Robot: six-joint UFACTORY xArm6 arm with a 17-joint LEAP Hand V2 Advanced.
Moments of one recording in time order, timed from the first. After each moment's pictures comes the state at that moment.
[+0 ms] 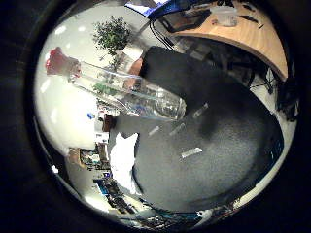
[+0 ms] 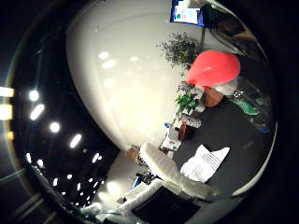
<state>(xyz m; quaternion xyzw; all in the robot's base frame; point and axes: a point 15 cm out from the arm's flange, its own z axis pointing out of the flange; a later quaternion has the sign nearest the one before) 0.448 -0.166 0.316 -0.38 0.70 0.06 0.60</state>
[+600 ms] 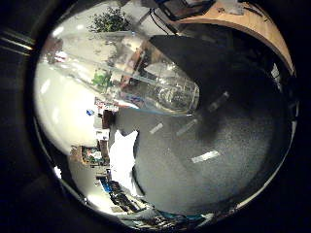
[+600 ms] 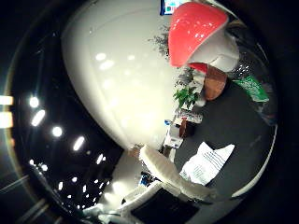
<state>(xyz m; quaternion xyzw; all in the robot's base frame) 0.472 -0.154 0.290 -0.38 0.71 0.07 0.59</state>
